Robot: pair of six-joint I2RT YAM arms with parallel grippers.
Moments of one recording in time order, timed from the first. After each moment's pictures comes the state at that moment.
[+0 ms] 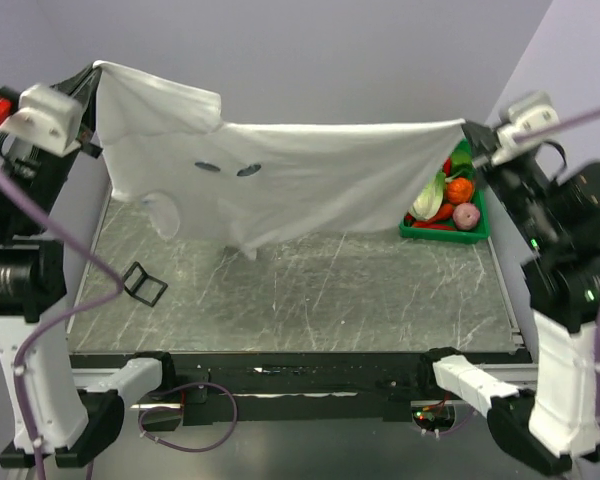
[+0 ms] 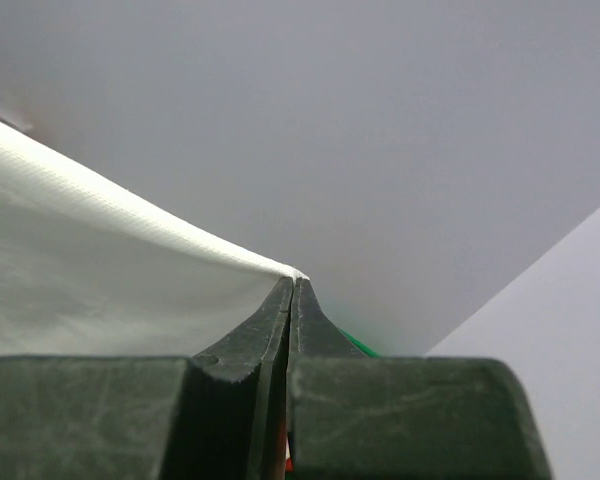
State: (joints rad) left arm -0.01 1.09 1.94 -0.33 0.40 0.35; right arm 0.21 1.05 1.86 -0.64 -0.15 -0.43
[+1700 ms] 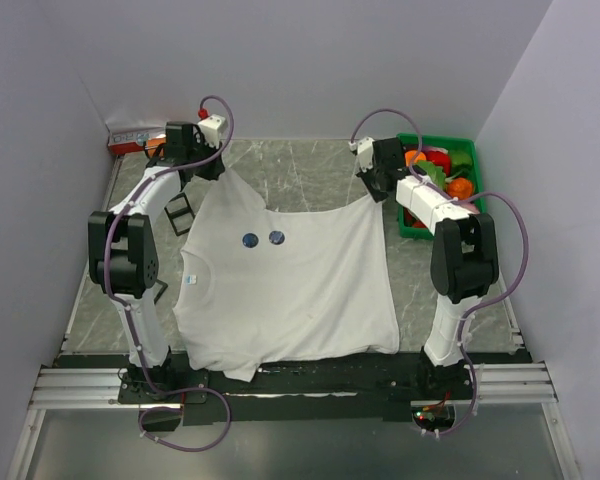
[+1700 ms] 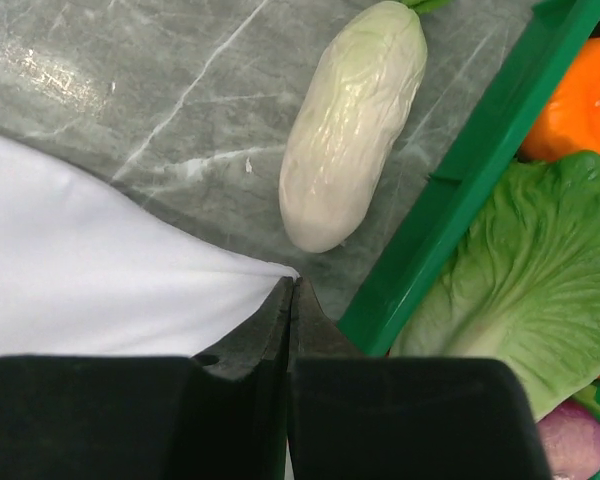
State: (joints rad) left arm -0.10 1.97 1.60 -0.23 0.35 0.16; right arm 0.22 1.92 1.51 -0.41 0.08 -0.40
